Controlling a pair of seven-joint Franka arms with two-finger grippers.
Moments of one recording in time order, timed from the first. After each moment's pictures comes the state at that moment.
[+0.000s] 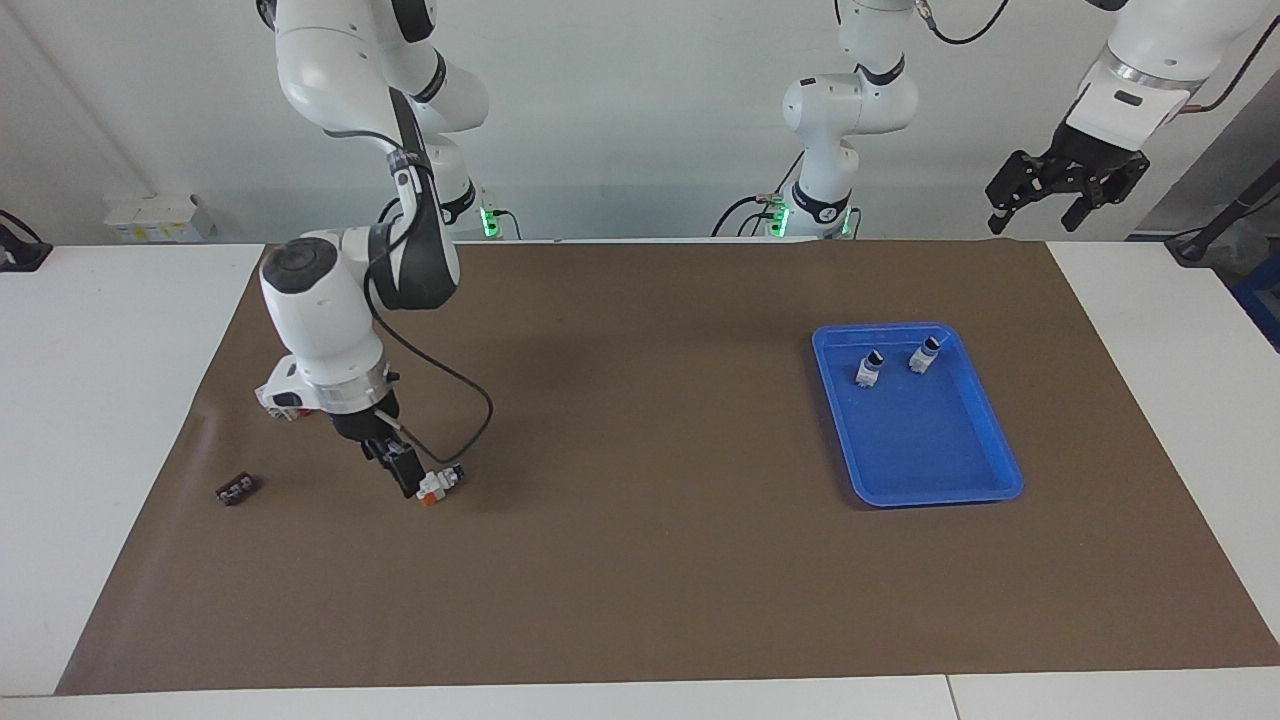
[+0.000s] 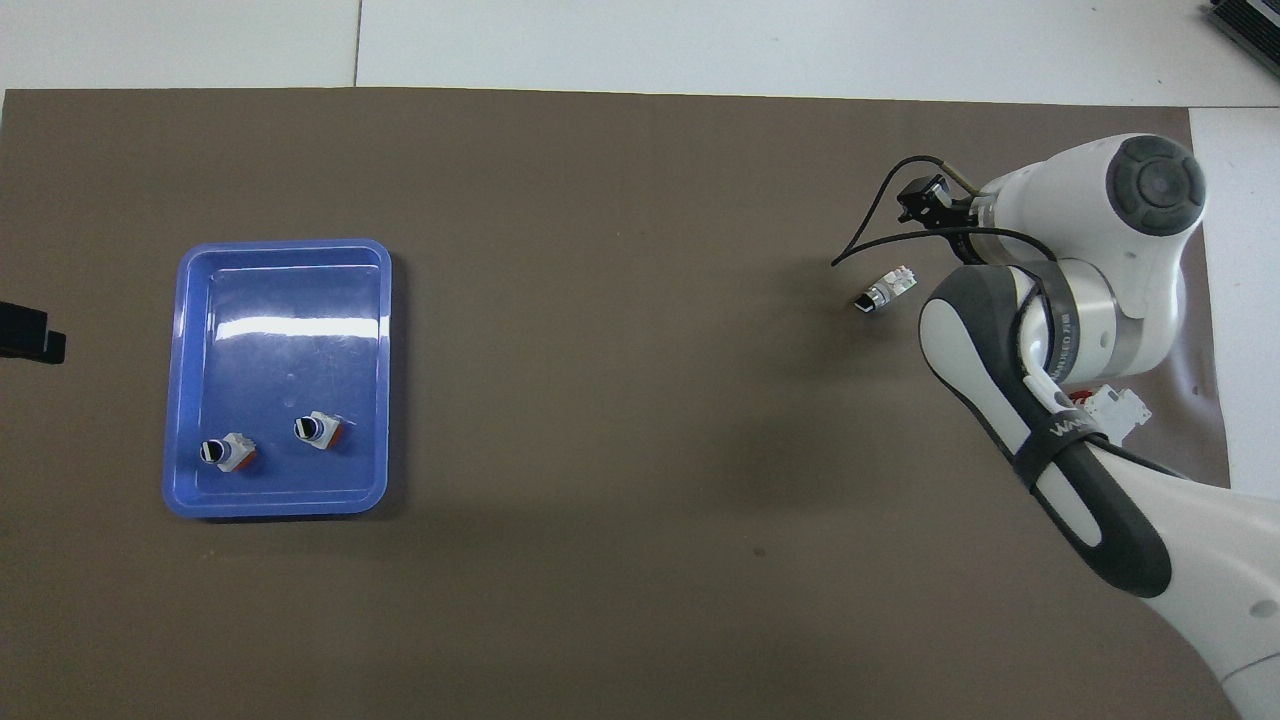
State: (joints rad) left arm -0.03 -0.05 0.04 -1.51 0.00 1.44 0.04; right arm 0.08 0.41 0.01 -1.75 -0.01 2.35 0.94
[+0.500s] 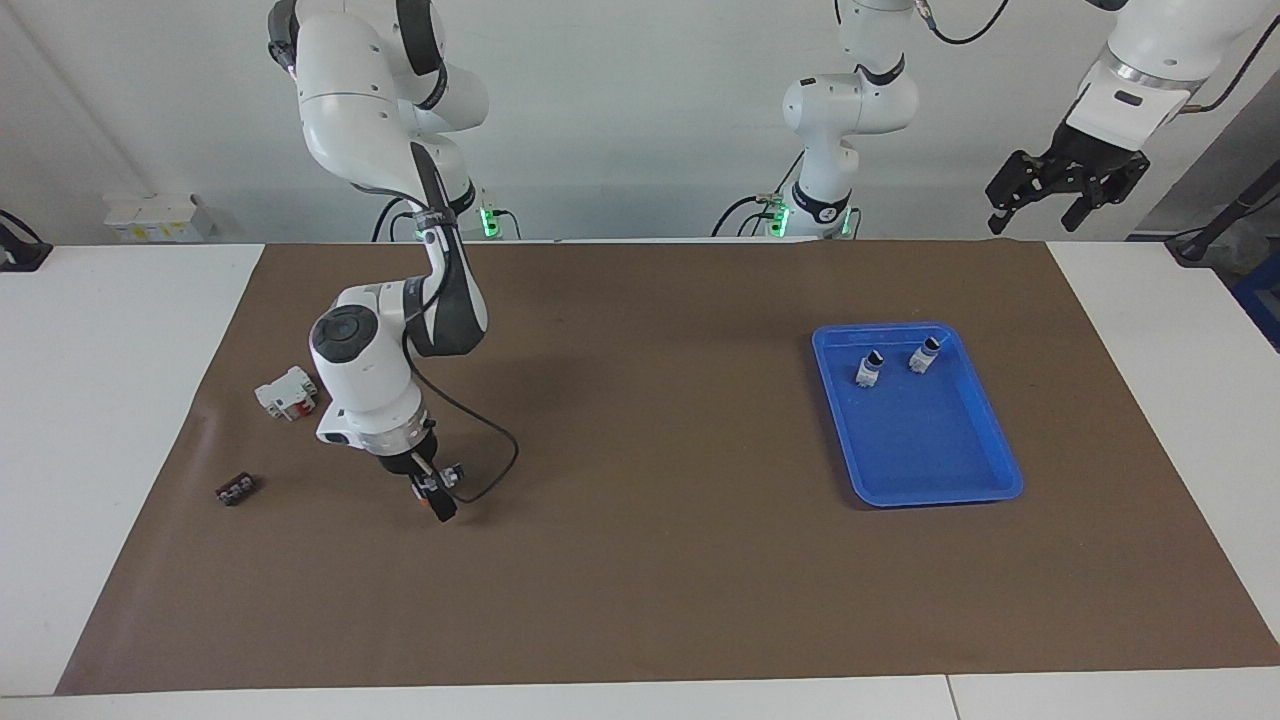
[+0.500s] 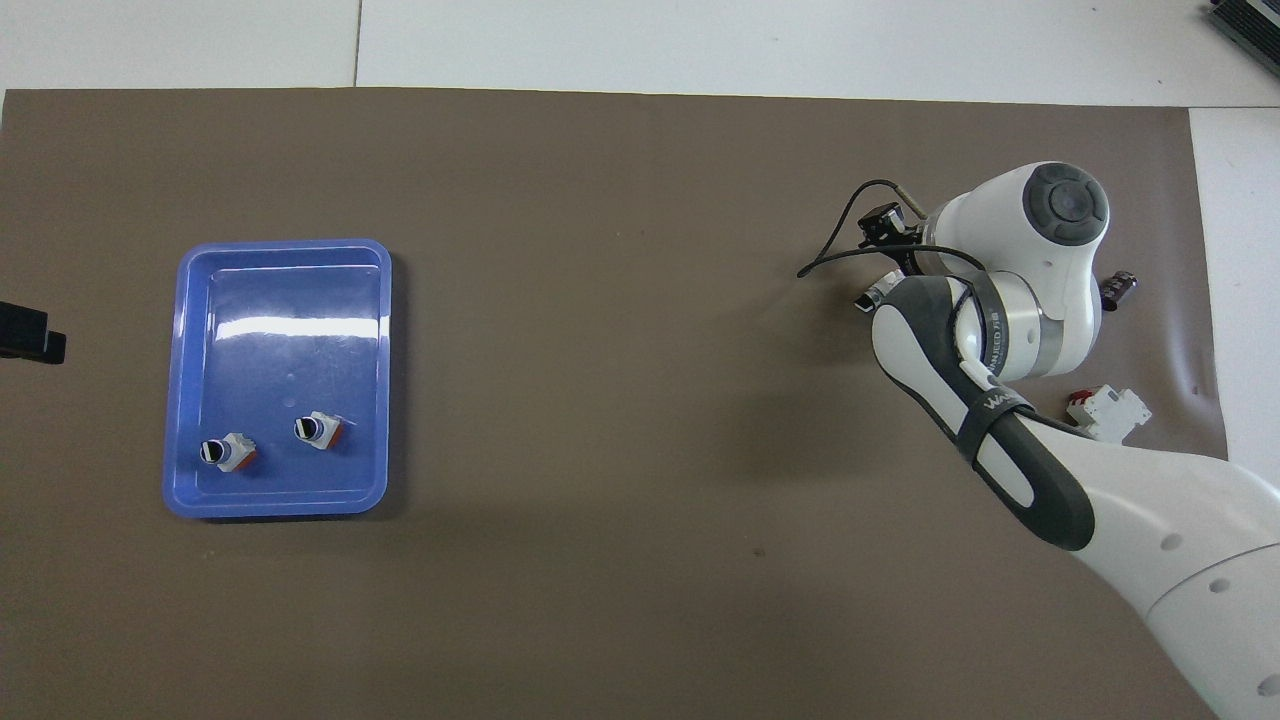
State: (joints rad) left arm -0.03 -0.05 0.04 -1.51 0.00 1.44 0.04; right arm 0.10 0.50 0.01 -1.76 0.02 2.38 1.03
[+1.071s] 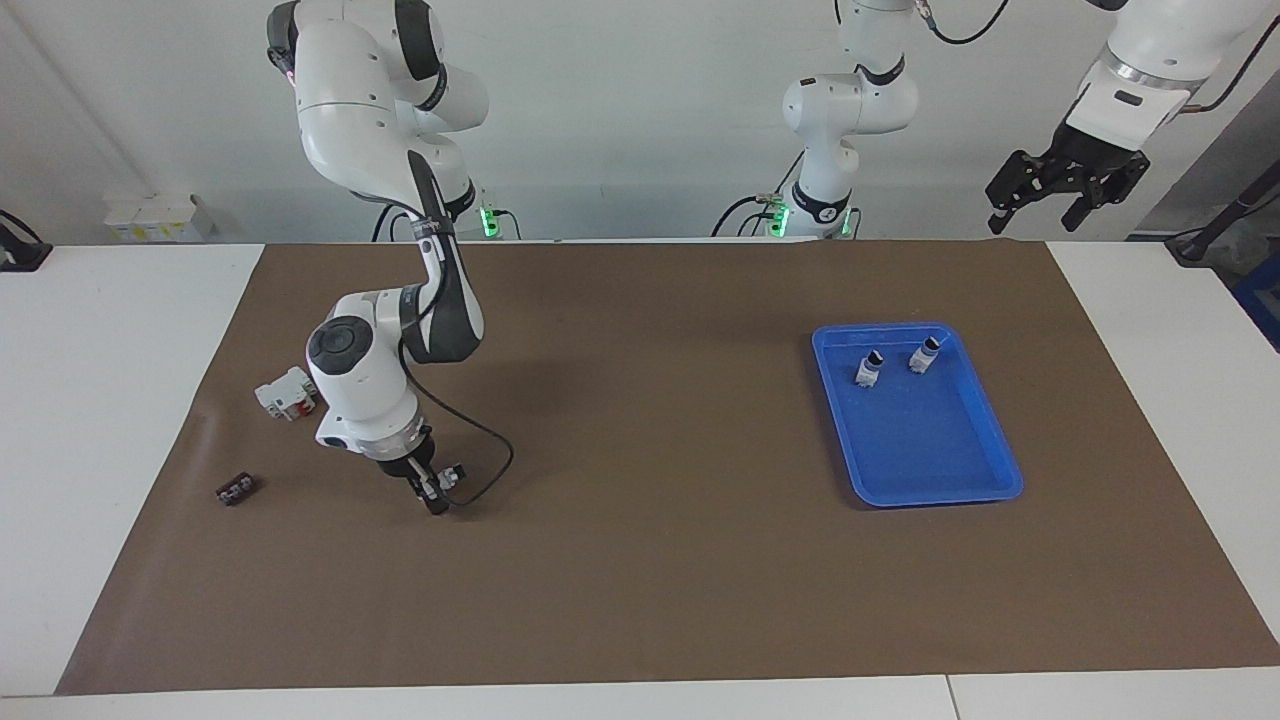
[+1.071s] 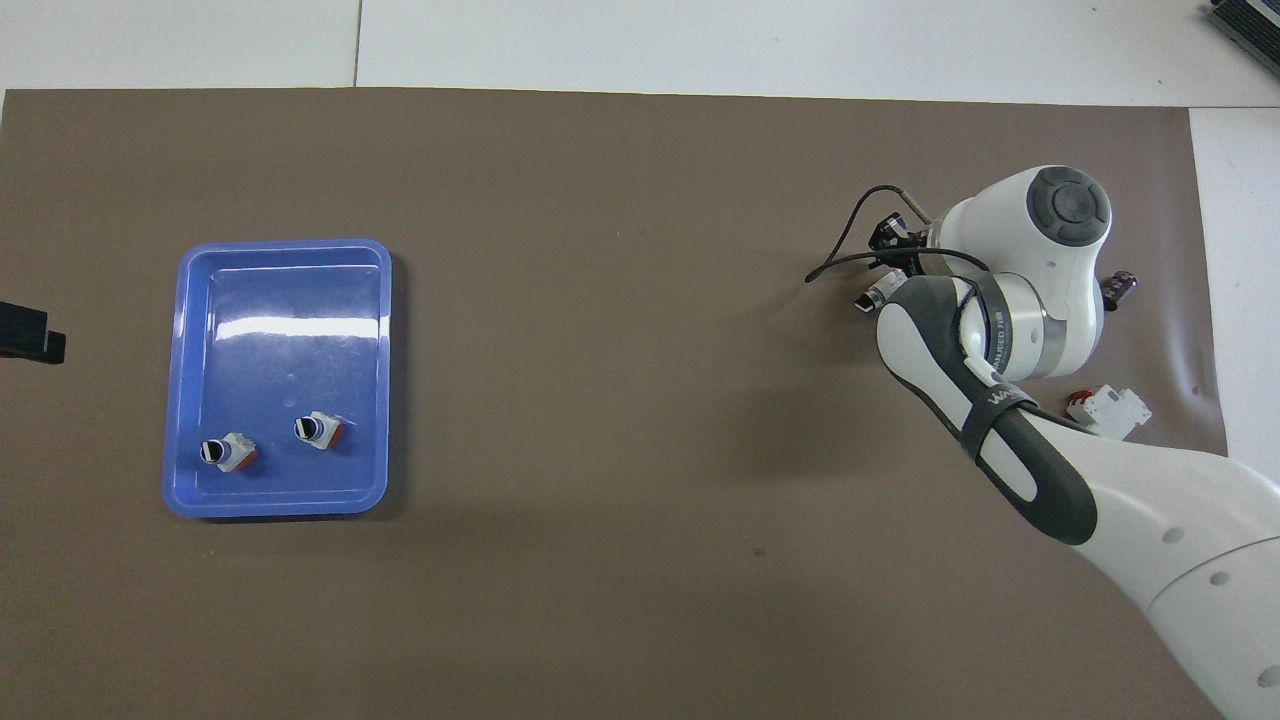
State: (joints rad) left arm -0.03 -0.05 0.04 -1.51 0.00 1.44 0.04; right arm 0.09 0.51 0.01 -1.75 0.11 2.35 1.03
